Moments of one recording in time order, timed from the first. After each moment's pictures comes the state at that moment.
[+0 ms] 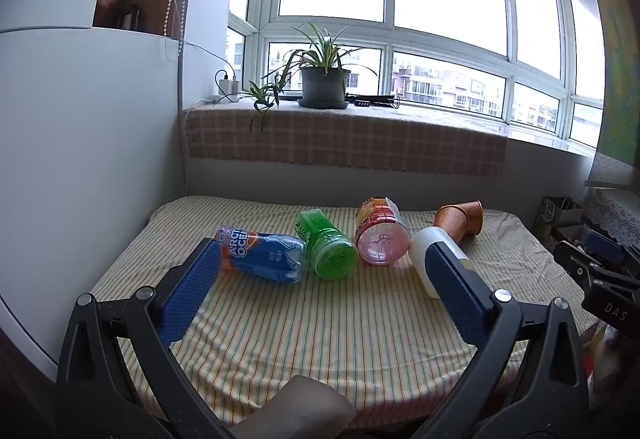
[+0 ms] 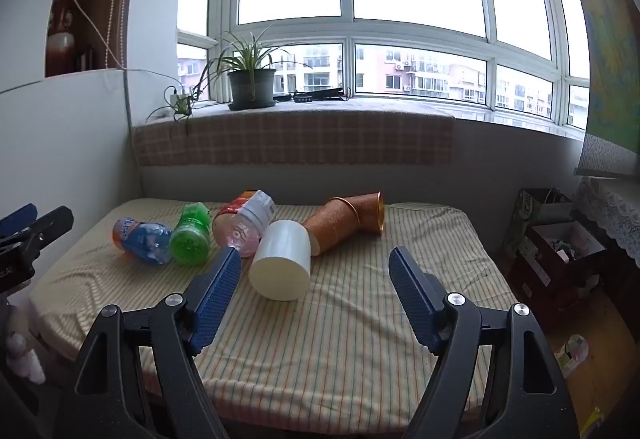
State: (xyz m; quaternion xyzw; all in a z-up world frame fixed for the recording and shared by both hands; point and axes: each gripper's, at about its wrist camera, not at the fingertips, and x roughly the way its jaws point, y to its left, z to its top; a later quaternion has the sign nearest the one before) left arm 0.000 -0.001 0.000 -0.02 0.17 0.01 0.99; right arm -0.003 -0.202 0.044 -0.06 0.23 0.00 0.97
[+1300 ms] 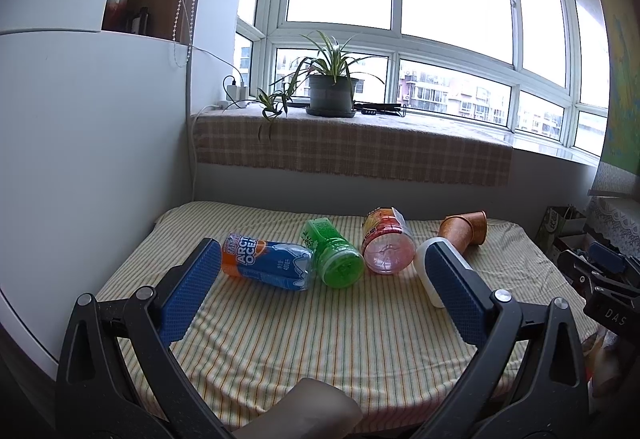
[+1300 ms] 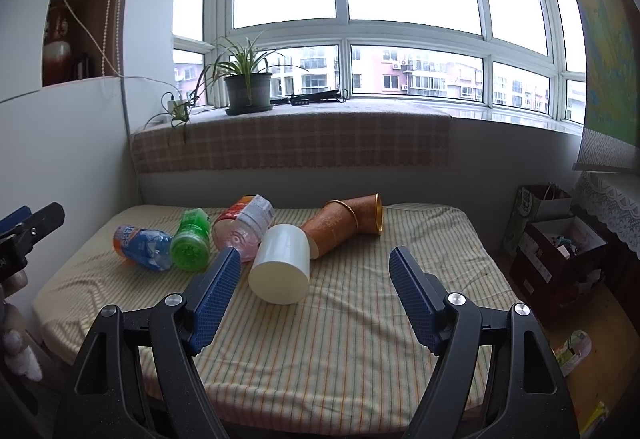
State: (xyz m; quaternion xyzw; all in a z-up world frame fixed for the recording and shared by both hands) left arm -0.003 0.012 0.011 -0.05 0.17 0.01 0.98; right arm -0.005 -0.206 0.048 -0.05 0.23 -0.01 0.97
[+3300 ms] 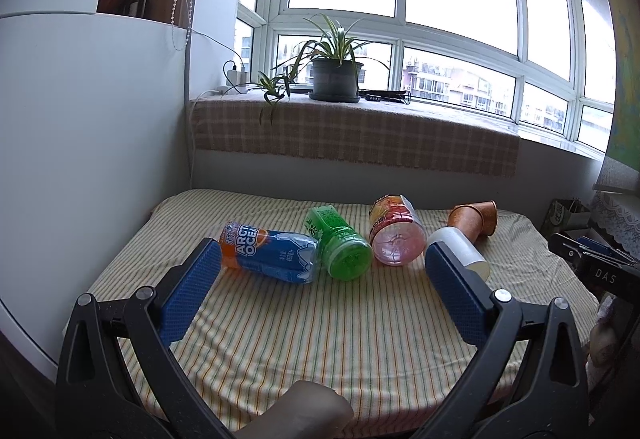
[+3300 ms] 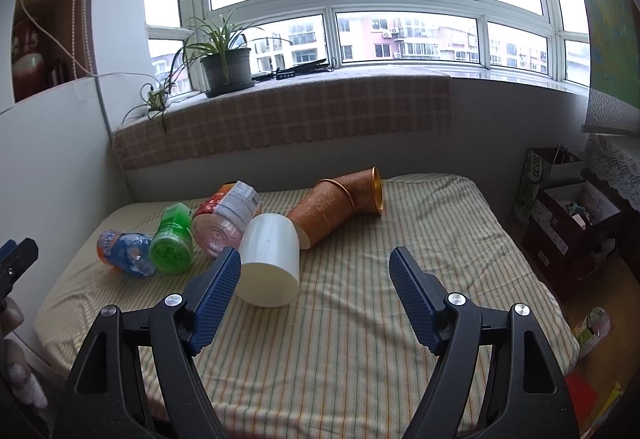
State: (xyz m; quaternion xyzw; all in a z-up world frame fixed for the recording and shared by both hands) left arm 0.018 0.016 -0.011 -0.05 0.19 0.02 0.98; right arm 0.048 -0.230 0.029 0.01 0.28 -0.01 0.96
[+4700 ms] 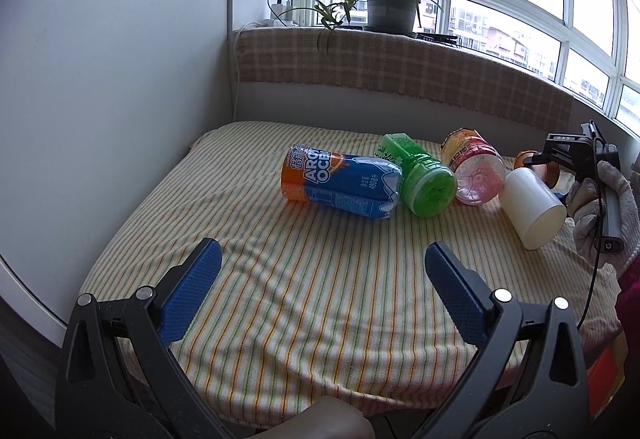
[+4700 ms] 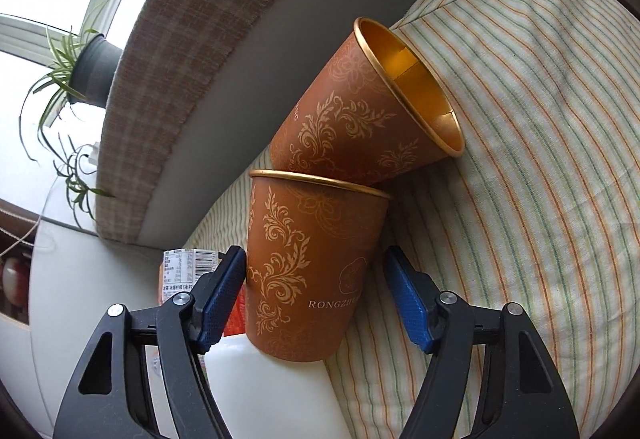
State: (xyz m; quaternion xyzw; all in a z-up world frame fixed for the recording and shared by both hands) left arm 0.038 0.070 -0.068 -0.05 0.29 0.07 0.95; right arm 0.268 -0.295 -0.087 0.36 0.49 0.02 0.80
